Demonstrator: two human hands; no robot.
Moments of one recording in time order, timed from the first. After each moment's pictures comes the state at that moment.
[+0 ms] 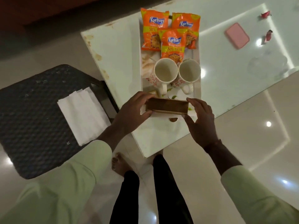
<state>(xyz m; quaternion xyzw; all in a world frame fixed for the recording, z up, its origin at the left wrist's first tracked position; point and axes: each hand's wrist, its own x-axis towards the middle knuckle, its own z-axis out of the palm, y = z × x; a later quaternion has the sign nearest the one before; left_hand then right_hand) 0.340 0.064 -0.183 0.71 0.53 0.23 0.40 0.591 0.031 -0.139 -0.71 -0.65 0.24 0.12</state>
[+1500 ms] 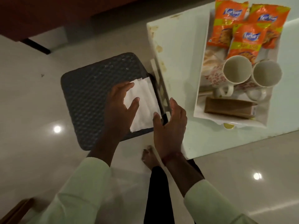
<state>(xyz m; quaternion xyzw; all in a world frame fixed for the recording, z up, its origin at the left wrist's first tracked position) 0.187 0.004 -0.145 0.54 0.78 0.25 0.21 0.330 -0.010 -0.131 -0.74 -0.50 0.39 0.22</state>
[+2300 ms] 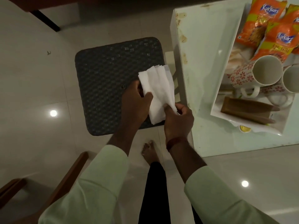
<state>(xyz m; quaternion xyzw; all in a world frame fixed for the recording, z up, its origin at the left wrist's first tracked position) 0.191 -0.003 -0.167 0.33 0.83 0.31 0.32 0.306 -0.012 -0.174 -0.77 -0.32 0.48 0.27</state>
